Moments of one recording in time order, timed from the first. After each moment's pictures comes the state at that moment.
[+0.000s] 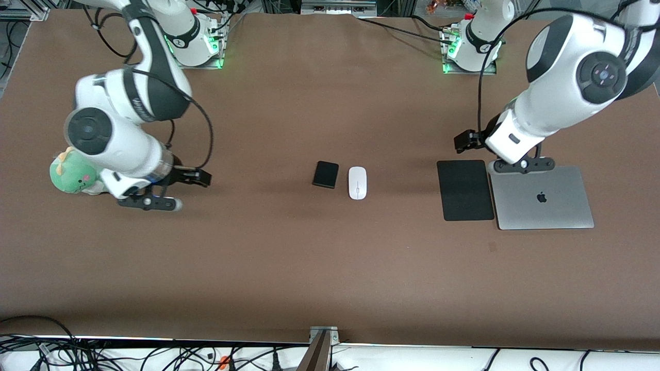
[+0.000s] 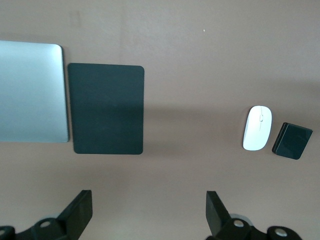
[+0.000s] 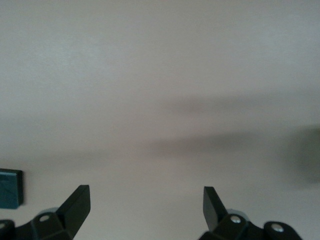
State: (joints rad) left arm 0.31 0.16 -0.60 -1.78 -0.05 1.78 -0.37; right arm 0.34 0.37 -0.04 -1.64 0.02 1.92 0.40
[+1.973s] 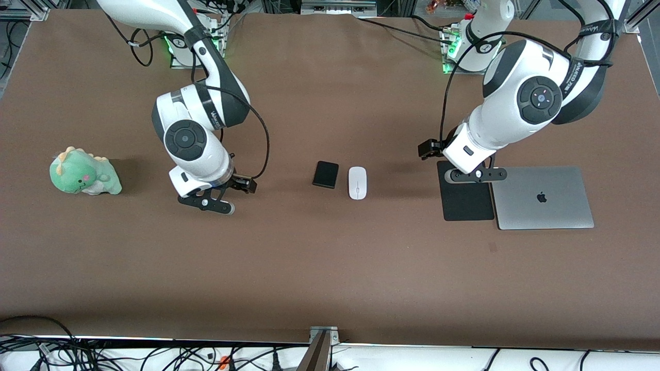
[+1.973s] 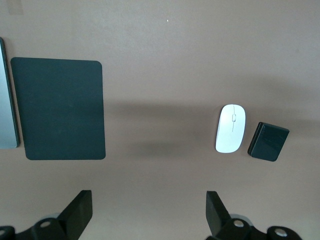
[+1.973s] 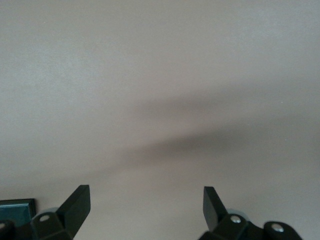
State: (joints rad) left arm 0.20 0.25 -0.60 -1.77 -0.05 1.88 -0.46; right arm 0.47 0.46 -0.04 -1.63 -0.03 2.01 0.66
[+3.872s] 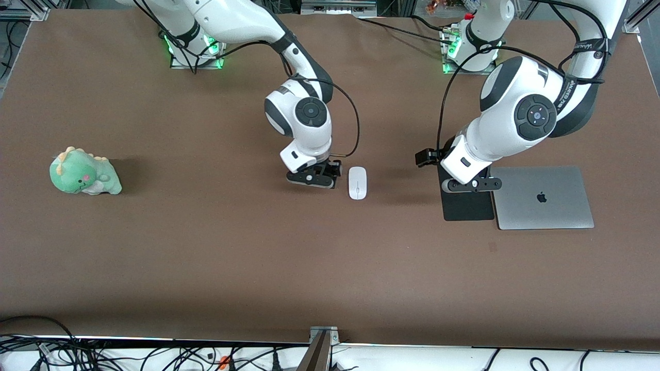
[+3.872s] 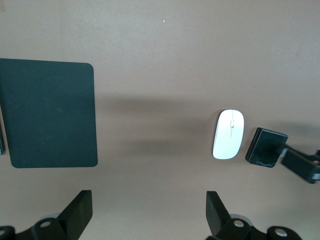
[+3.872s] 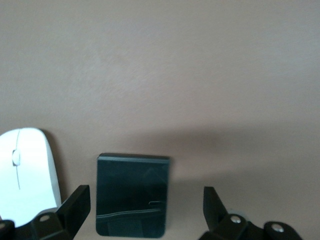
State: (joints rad) left arm 0.20 0.30 -0.60 -1.76 -0.05 1.91 -0.46; right arm 0.82 0.73 -0.04 -1.57 -0.06 2.35 0.95
